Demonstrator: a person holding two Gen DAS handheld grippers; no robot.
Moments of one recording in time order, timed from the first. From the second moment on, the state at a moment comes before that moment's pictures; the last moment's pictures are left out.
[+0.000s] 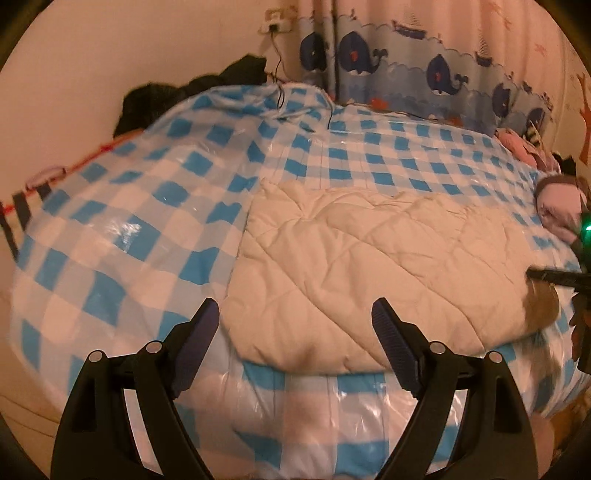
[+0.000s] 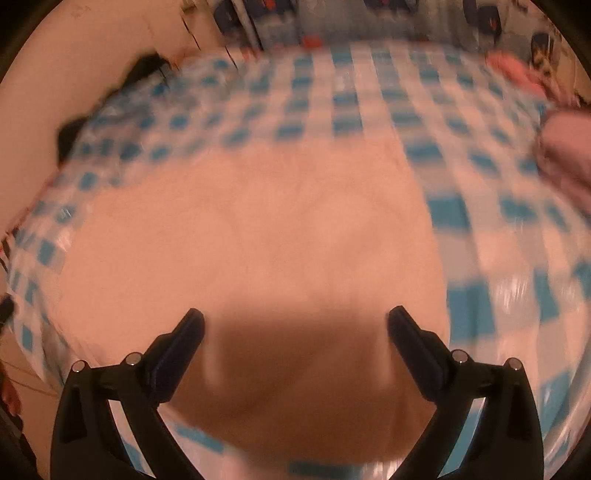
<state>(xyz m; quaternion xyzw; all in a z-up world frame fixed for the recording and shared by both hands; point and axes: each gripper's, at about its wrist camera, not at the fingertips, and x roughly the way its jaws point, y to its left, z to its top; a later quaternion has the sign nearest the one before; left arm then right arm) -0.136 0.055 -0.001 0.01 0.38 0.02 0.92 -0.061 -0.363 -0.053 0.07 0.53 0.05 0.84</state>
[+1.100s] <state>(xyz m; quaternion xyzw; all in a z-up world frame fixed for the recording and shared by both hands) -0.172 0.051 0.006 0.06 0.35 0.03 0.93 0.015 -0.234 -0.055 0.04 0.50 0.12 0.85</state>
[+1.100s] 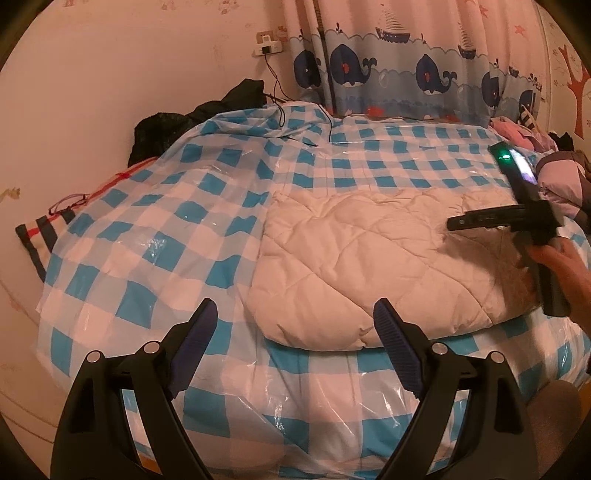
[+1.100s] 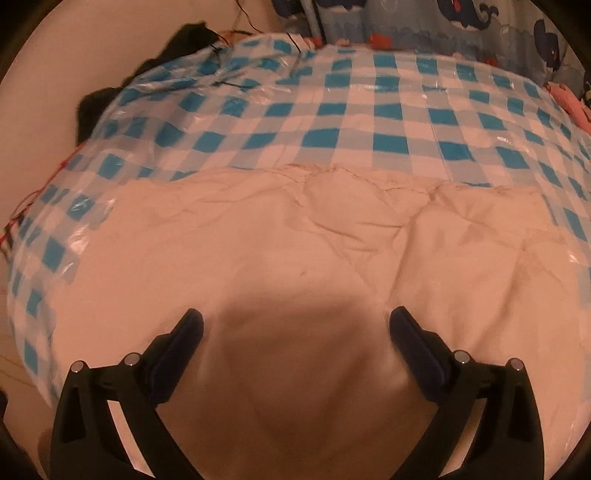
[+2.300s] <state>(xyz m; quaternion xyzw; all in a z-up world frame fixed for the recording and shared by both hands) -0.133 0.155 -0.116 -0.48 0.45 -0.14 0.74 -0.067 -0.327 -0.060 0.04 0.50 0.10 0.86</state>
